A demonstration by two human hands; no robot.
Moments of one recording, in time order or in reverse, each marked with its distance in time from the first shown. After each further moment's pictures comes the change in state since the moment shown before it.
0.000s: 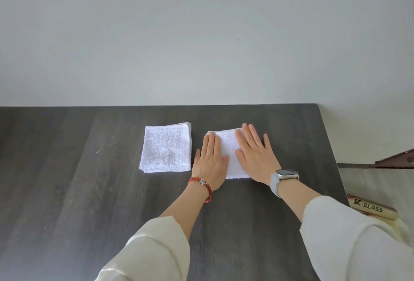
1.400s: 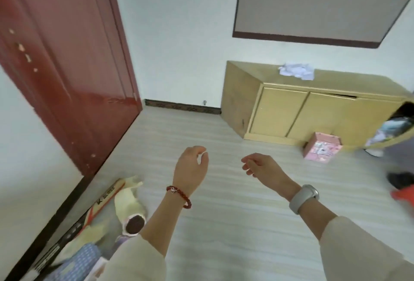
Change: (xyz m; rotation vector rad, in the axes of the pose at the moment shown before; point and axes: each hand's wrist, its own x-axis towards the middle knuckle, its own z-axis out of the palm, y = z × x) left_hand -0.610 0.595 0.178 -0.406 -0.418 1.218; right_hand -0.985 0.095 0.029 1.047 0.968 1.520
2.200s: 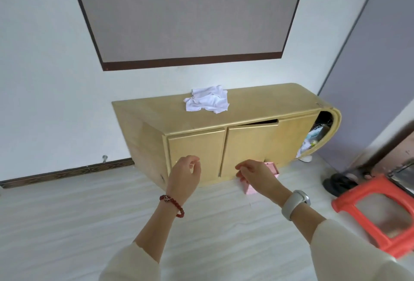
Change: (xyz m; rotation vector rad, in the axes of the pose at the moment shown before) left_hand 0.493 0.221 0.417 -0.073 -0.309 0.254; right_hand 0.432 0.151 -0.406 0.121 0.360 0.204
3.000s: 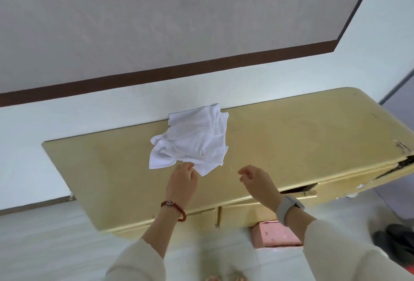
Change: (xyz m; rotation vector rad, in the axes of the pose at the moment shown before) left_hand 0.509 -0.052 0.227 0.181 -0.086 -0.349; right_hand 0.570 0.069 -0.097 -0.191 -0.095 0.061
